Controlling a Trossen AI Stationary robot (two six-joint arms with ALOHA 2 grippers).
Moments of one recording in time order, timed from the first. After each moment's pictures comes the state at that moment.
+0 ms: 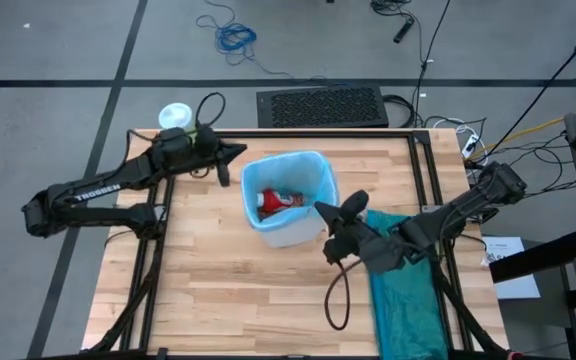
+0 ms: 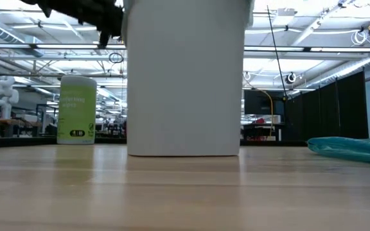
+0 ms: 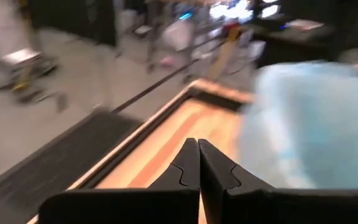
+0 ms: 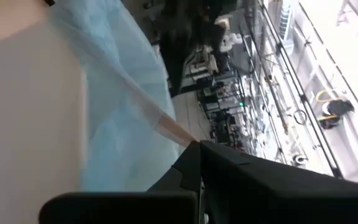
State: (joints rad) left arm 0.49 0.90 0.74 -0.03 0.08 -0.11; right arm 0.50 1.48 1.33 -0.19 1.19 -0.92
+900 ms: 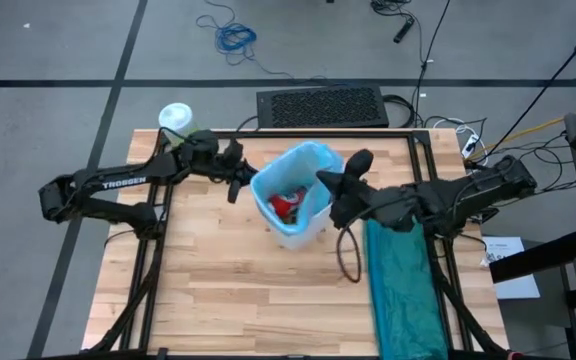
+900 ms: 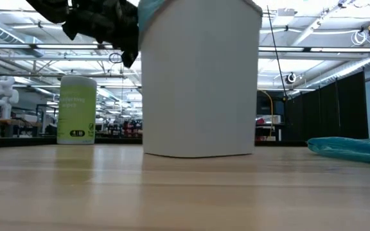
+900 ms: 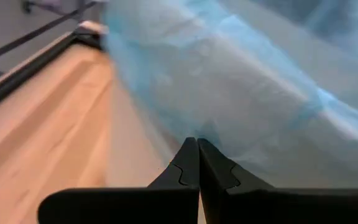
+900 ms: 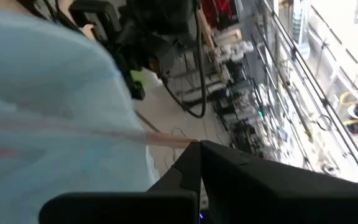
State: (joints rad) left arm 0.44 1.13 0.73 0.09 0.53 -0.18; right arm 0.31 1.35 1.40 -0.30 0.92 -0.94
